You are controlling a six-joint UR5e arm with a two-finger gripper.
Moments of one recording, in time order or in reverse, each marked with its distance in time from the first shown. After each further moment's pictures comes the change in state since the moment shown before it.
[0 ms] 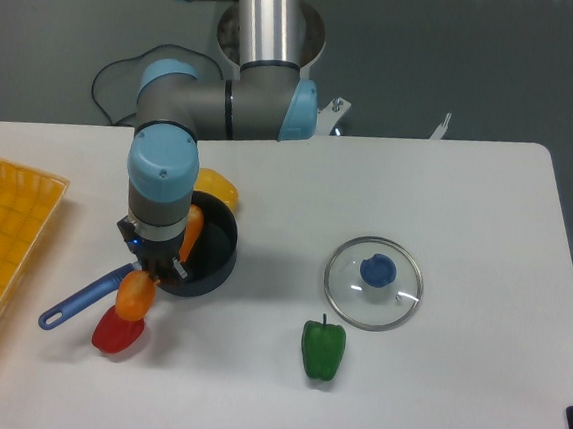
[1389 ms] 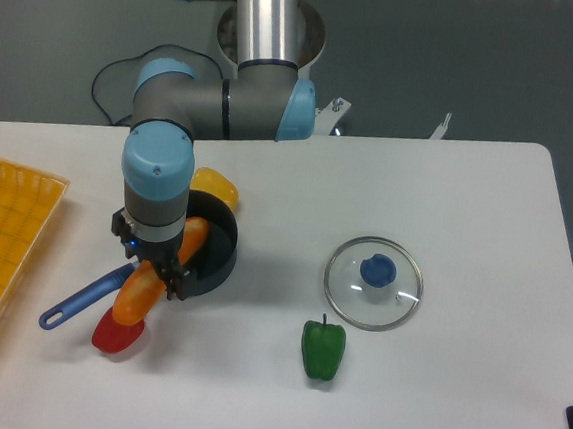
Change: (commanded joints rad) arm 0.012 0.018 0.034 -0.005 0.037 0.049
